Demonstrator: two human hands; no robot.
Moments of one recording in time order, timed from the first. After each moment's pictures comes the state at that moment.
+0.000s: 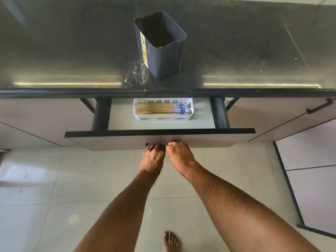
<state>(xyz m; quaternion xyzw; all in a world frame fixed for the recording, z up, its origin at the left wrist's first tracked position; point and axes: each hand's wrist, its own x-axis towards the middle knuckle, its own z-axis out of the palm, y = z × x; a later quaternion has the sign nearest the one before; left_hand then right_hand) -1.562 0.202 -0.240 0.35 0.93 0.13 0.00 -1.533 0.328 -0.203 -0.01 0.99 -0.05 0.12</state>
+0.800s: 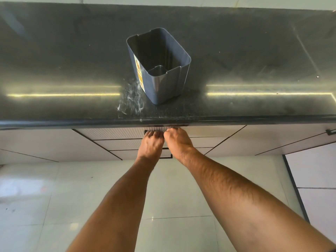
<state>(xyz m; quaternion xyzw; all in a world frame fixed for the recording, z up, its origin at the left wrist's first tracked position) -1.710 0.262 -0.238 0.37 0.92 0.10 -0.03 -1.678 0.376 -0.212 0.07 0.99 -0.11 0.08</state>
